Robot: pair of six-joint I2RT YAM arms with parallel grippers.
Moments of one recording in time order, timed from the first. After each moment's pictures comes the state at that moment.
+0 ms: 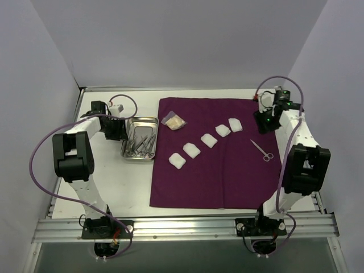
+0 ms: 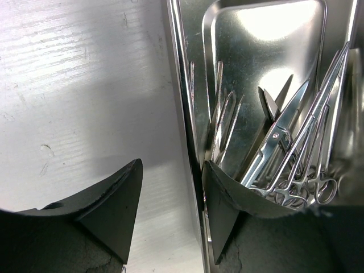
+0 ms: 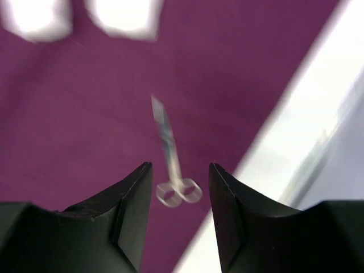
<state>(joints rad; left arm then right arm) 0.08 1.93 1.32 -0.52 0.36 0.11 -0.08 1.68 1.37 -0.72 -0.15 -0.53</state>
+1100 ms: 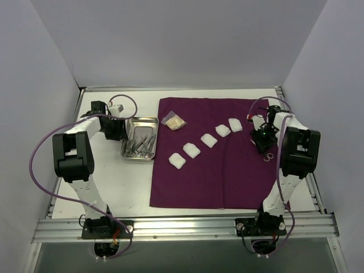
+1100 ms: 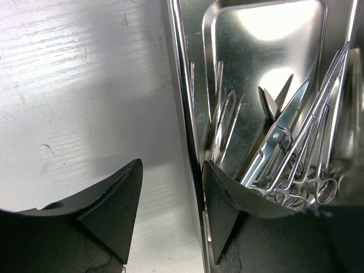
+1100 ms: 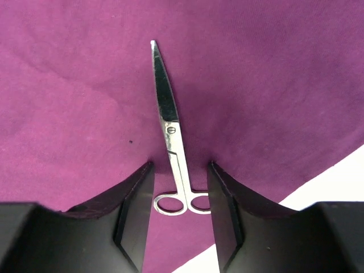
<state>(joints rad) 0.08 1.93 1.32 -0.52 0.36 0.11 -0.20 1.95 1.32 -0.81 -0.10 -0.66</state>
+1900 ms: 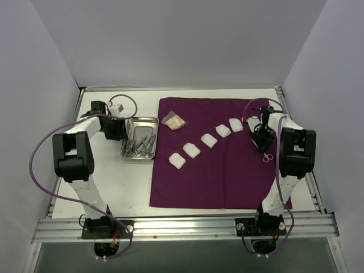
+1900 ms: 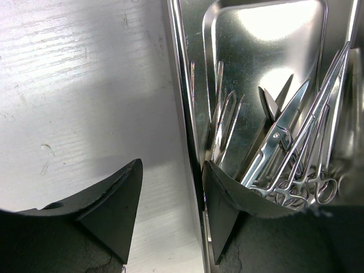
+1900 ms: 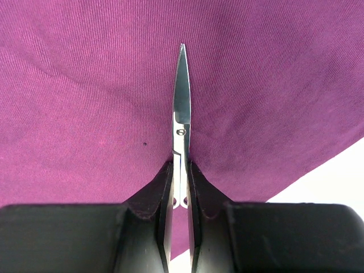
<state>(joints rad) 0.08 1.93 1.32 -0.52 0.36 0.11 -0.13 1.94 1.28 -0.79 0.04 -0.67</state>
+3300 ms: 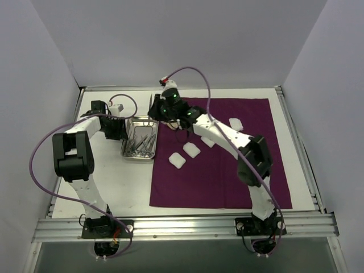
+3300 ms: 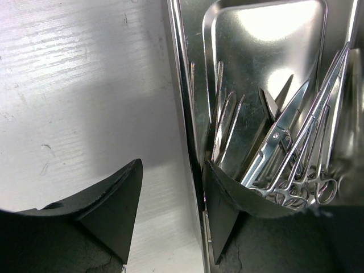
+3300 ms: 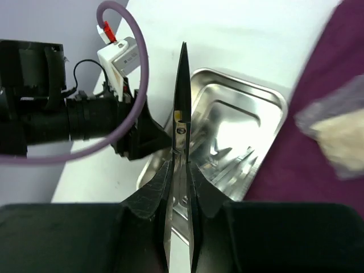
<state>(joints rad) 0.08 1.93 1.32 -0.52 0.36 0.11 0.76 1.96 1.74 -0.21 0.01 0.57</state>
